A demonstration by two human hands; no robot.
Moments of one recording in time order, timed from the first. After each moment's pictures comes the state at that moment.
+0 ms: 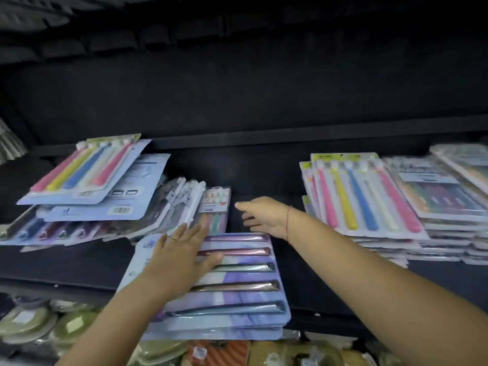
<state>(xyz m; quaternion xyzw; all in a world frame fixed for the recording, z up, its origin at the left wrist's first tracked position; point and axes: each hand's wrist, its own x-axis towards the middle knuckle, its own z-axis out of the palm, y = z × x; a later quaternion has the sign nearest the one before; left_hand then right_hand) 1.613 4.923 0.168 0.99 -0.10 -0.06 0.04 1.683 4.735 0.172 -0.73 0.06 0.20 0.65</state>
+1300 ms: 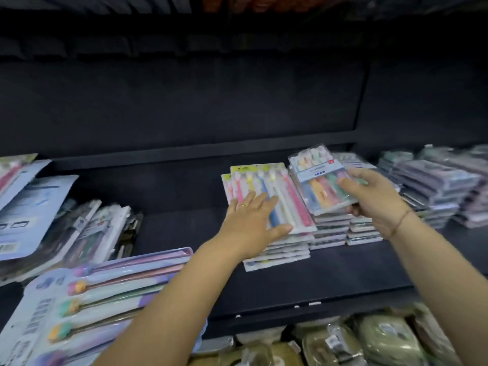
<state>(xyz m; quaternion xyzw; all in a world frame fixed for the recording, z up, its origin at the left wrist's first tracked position) 1.621 4.701 0.196 0.92 -0.37 -0.04 0.10 1.547 4.480 0.215 -0.74 0.21 -0.26 0.58</state>
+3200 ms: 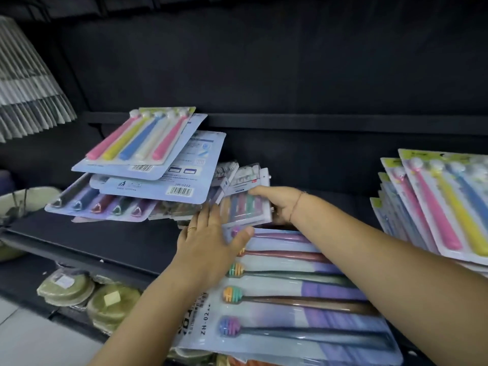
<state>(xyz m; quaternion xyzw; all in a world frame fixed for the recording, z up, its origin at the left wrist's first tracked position) 1.638 4.980 0.153 0.98 0.03 -0.03 0.20 1.771 4.836 0.135 -0.65 0.11 0.26 0.70</state>
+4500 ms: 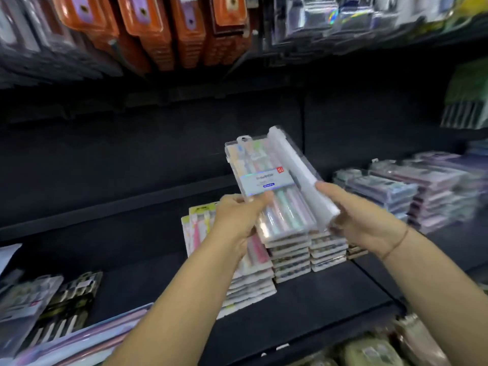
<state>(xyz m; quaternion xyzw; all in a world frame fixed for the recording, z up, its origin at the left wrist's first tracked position) 1.595 4.607 0.267 0.68 -0.11 -0.15 0.71 1.503 4.440 0.250 -0.63 0.16 -0.15 0.74</state>
